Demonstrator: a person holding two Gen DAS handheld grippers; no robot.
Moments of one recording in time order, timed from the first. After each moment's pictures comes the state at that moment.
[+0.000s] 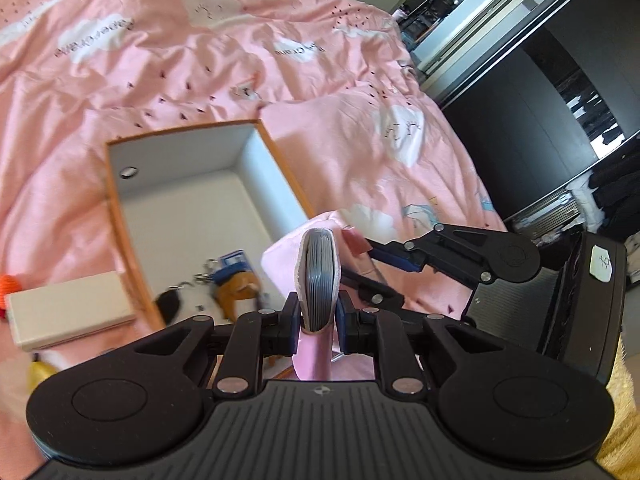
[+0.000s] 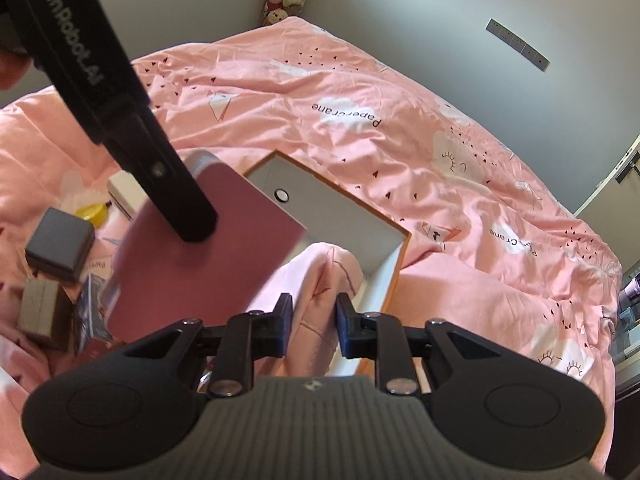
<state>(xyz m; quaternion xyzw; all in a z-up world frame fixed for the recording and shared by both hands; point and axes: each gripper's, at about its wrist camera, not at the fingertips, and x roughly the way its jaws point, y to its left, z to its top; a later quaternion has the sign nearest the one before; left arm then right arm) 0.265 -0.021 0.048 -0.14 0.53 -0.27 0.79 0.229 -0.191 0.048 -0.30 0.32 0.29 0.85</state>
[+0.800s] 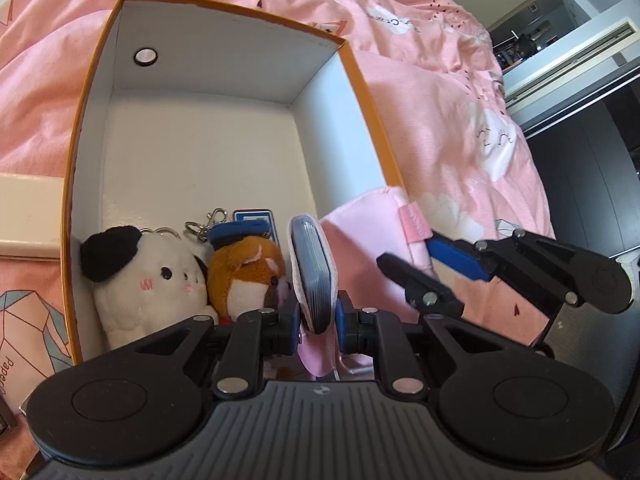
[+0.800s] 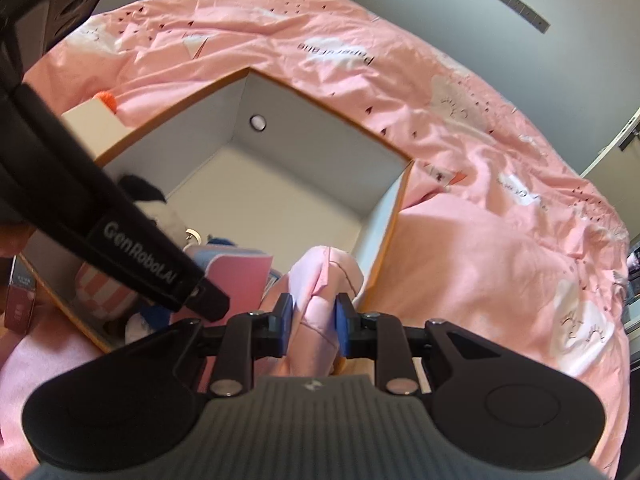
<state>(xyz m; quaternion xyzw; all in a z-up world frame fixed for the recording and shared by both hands) 0.276 -0.060 -0.077 -0.22 0.56 -0.14 0.79 0.267 -0.209 -0.031 -0.30 0.37 0.27 0.84</state>
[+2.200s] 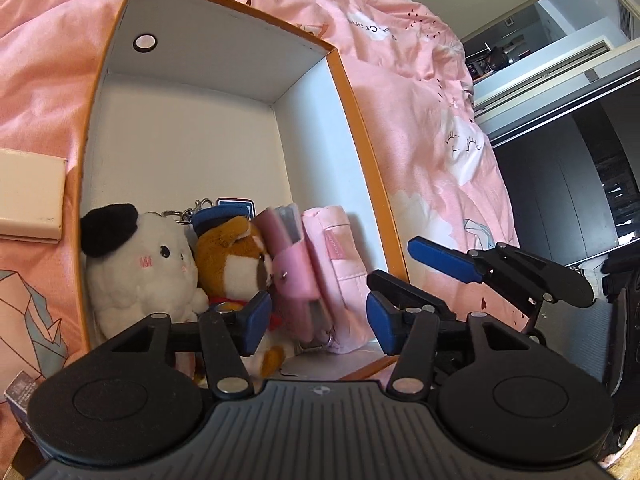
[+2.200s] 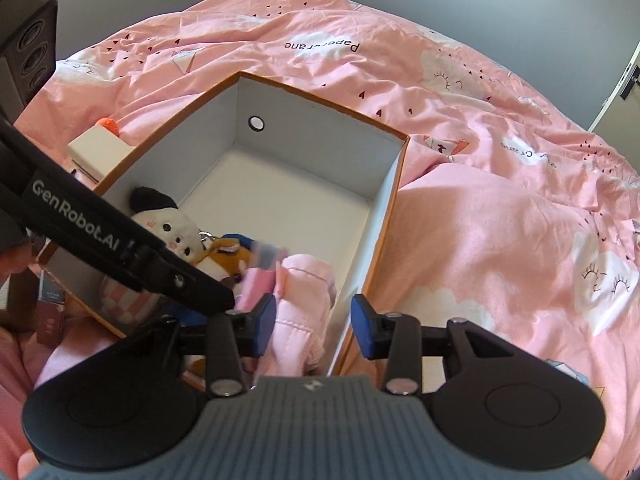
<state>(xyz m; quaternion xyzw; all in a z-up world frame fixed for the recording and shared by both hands) 0.261 -0.044 -0.081 -0.27 0.53 -0.19 0.78 0.259 -0.234 -0.021 -0.23 0.40 0.27 0.85</state>
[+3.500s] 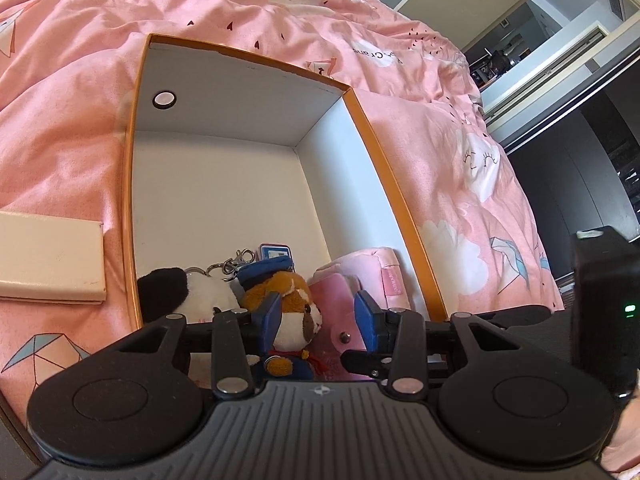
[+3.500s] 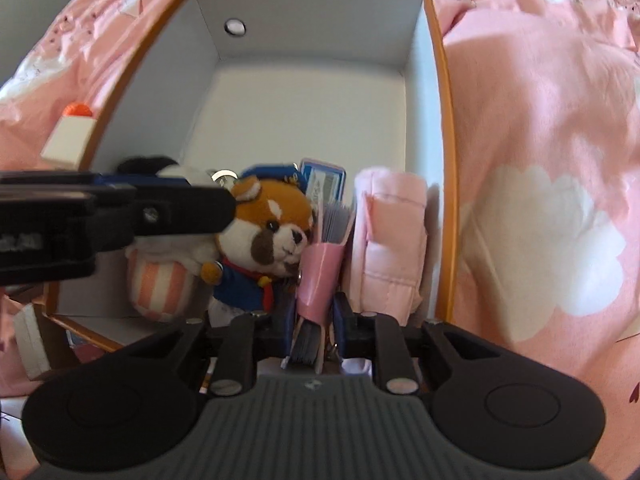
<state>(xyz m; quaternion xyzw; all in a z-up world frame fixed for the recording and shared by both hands) 0.271 -0.031 -0.073 -0.21 0.50 -0.18 0.82 0.297 -0.198 -0.068 -0.12 0.60 0.21 0.76</state>
